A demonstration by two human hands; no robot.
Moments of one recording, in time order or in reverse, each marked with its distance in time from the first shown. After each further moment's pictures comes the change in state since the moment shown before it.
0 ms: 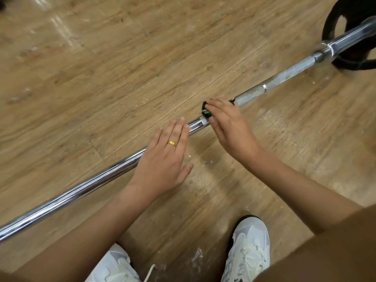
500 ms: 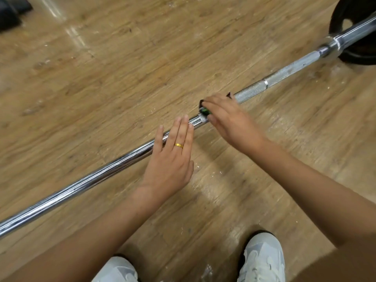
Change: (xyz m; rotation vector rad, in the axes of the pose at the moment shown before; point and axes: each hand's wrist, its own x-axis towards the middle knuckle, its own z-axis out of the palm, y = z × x) left_hand 0.022 -0.008 0.010 0.140 0.045 -0.062; right_hand 0.046 0.017 0.012 -0.071 0.007 -0.108
